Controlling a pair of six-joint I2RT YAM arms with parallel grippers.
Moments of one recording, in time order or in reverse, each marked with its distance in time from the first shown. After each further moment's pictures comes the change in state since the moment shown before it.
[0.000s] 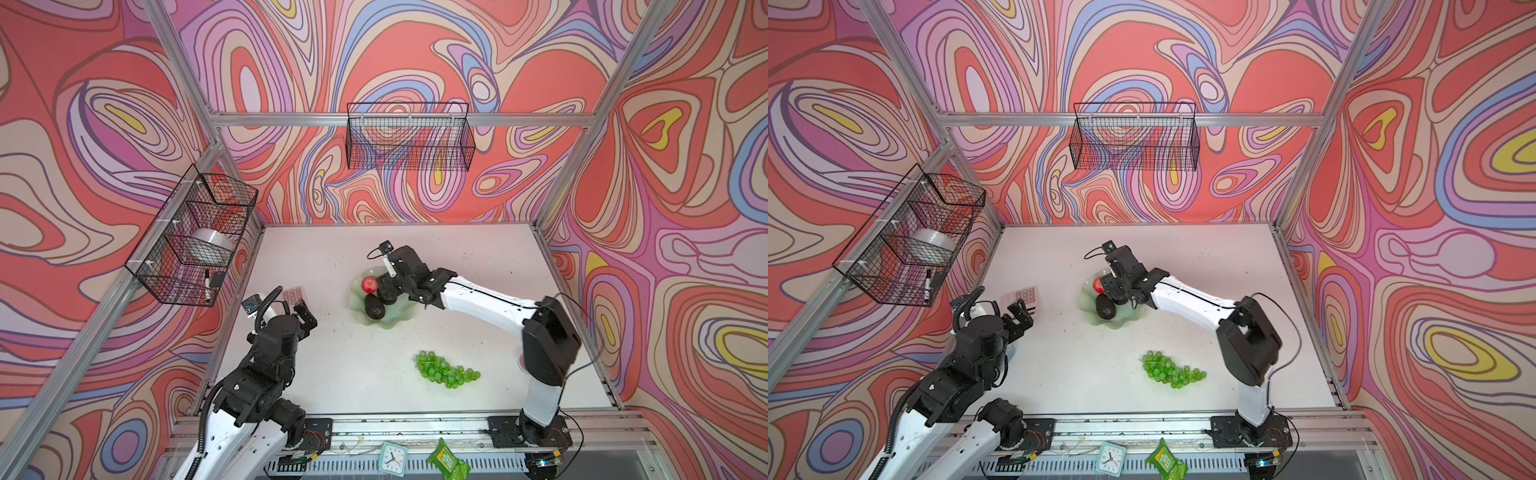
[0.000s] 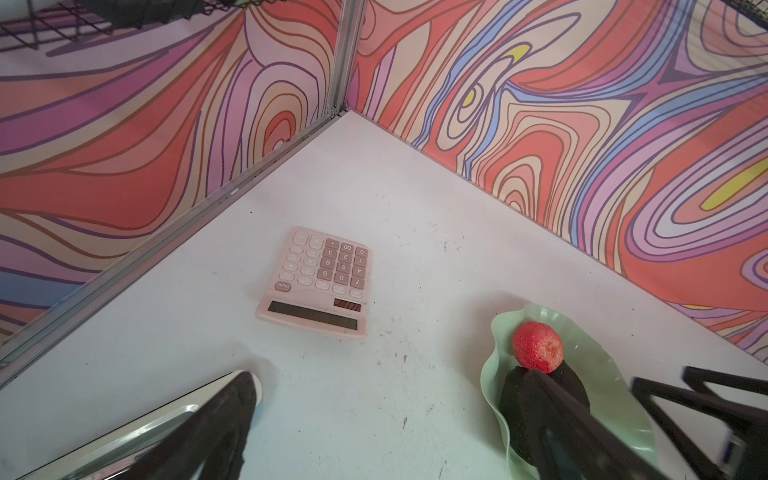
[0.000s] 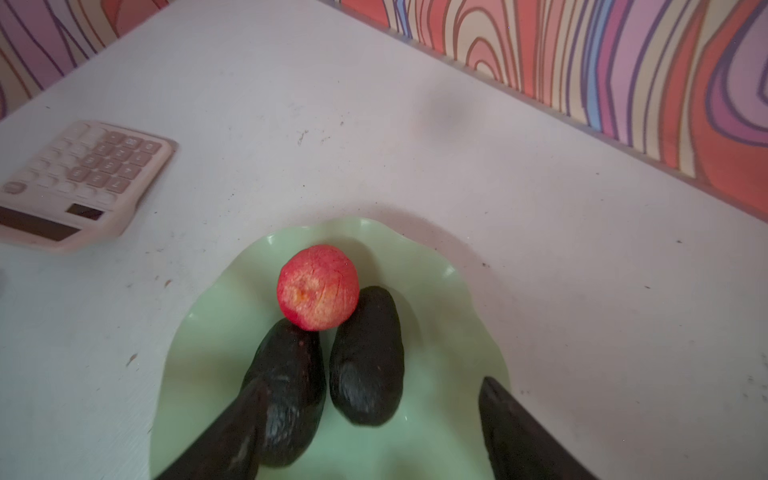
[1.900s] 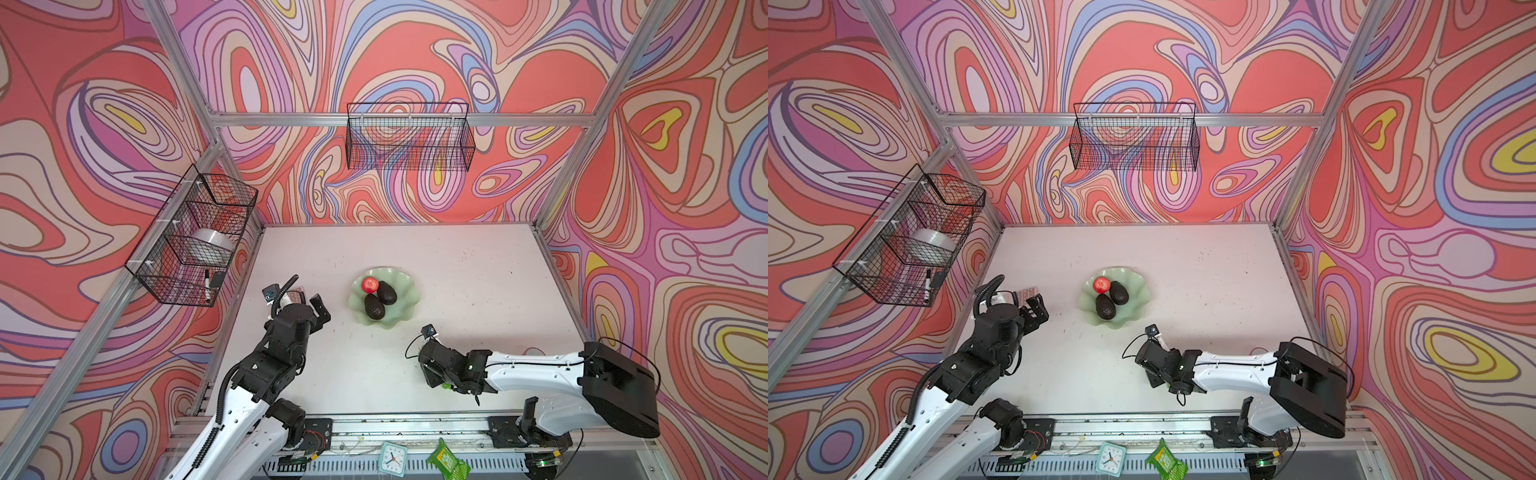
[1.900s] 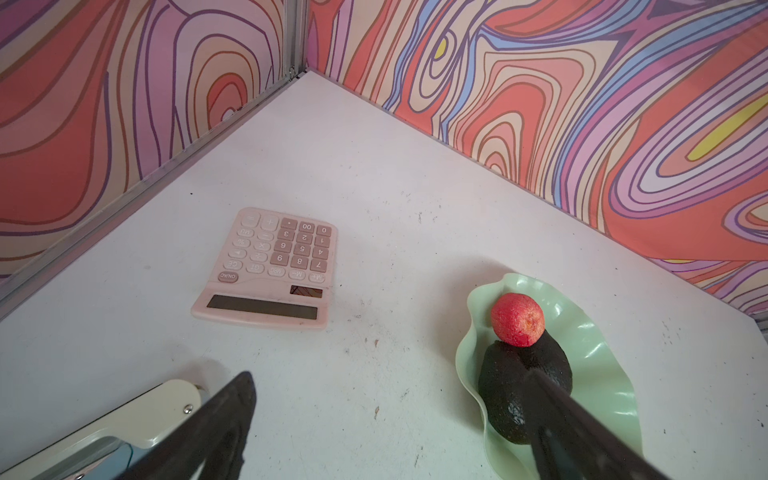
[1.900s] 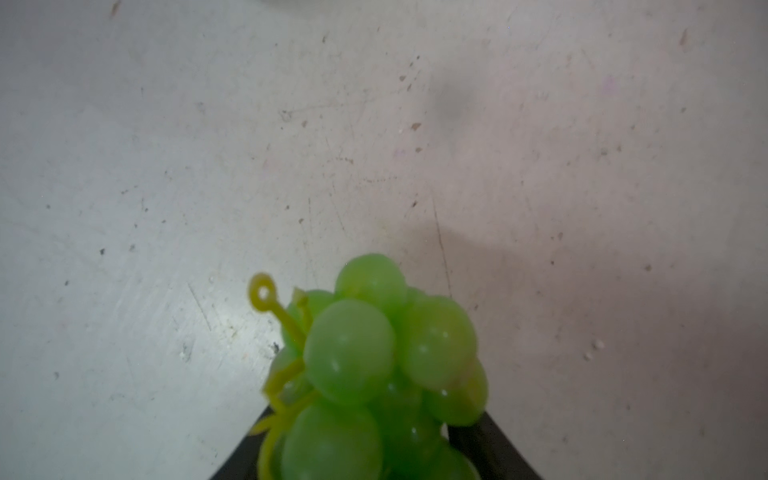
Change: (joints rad) left arm 0.000 0.128 -0.021 0.127 0.098 0.019; right arm 0.309 -0.355 -0.813 0.060 0.141 0.527
